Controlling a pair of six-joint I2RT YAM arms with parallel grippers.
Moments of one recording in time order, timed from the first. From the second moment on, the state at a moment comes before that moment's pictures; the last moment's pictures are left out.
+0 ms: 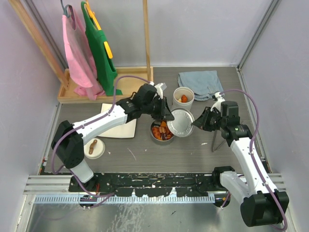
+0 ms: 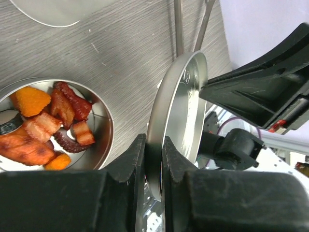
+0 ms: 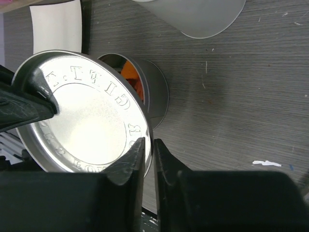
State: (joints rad) left arm -0.81 1.65 1.33 -0.27 0.34 -0.75; right arm 0.08 0.89 0.75 -0.56 -0.43 0.40
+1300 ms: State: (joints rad) left arm -1.34 1.46 0.95 0.33 -0.98 0.66; right arm 0.27 1.08 0.79 -0.19 -0.71 1.11
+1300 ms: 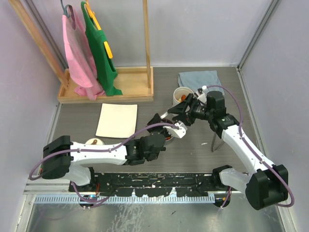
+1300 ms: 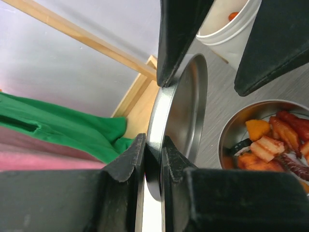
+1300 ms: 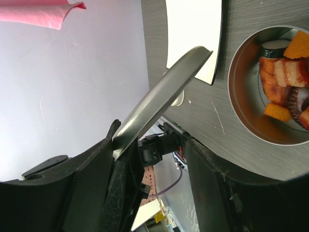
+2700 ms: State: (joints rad) left arm -1.46 1.65 0.85 0.70 -1.04 1.03; right arm 0.29 1.11 0.69 -0.06 -0.69 1.17
